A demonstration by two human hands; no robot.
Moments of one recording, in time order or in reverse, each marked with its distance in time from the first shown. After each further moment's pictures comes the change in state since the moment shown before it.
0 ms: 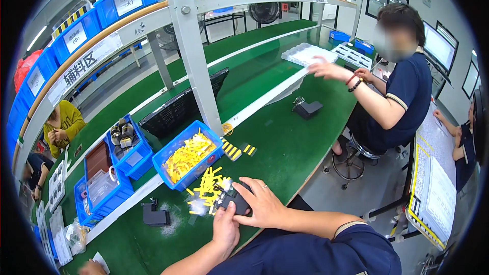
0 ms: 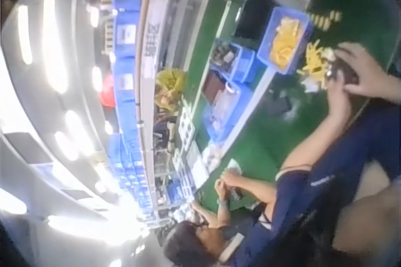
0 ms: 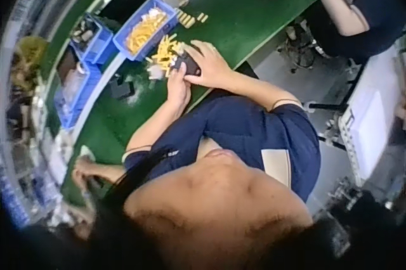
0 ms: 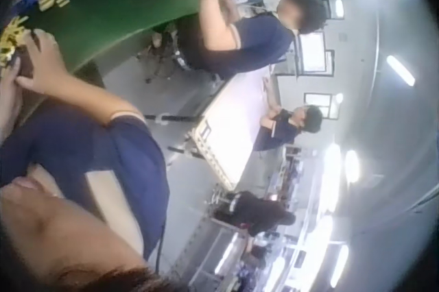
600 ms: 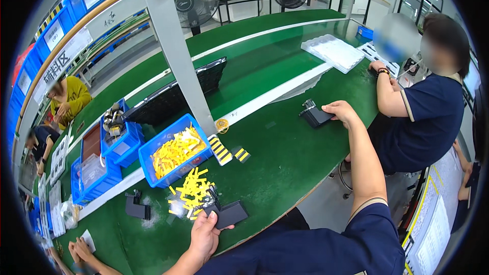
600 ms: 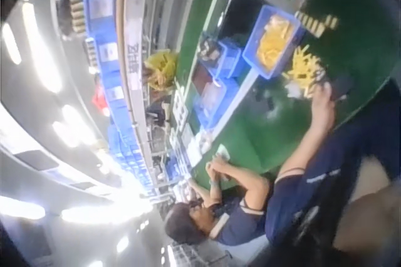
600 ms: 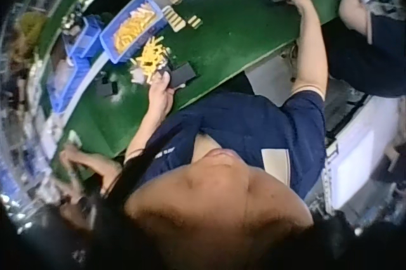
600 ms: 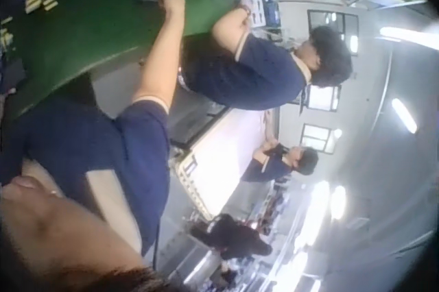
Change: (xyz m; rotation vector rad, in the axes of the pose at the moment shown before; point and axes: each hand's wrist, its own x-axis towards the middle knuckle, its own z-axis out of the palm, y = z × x) left_hand 0.003 0.000 0.026 0.088 0.099 0.027; right_hand 0.075 0.354 -0.180 0.341 -0.048 0.975
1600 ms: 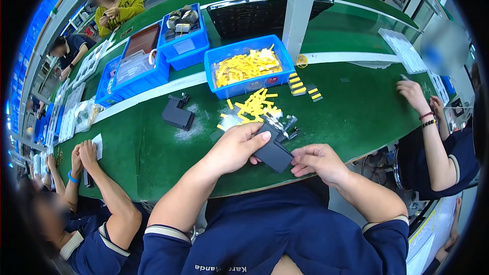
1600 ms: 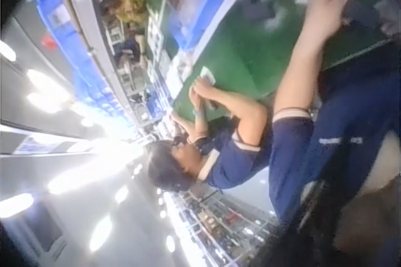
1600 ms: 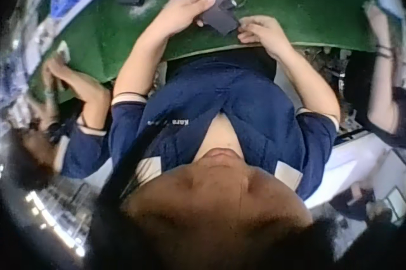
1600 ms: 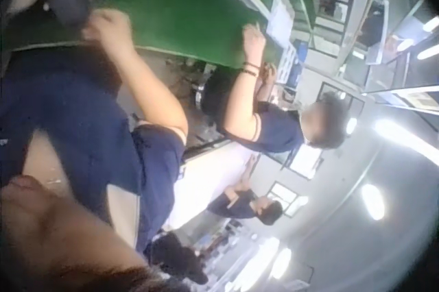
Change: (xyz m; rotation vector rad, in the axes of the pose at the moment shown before) left_hand -0.009 0.070 -0.028 0.770 -0.148 -0.013; right_hand -0.254 -0.050 0.224 0.335 -0.847 0.176
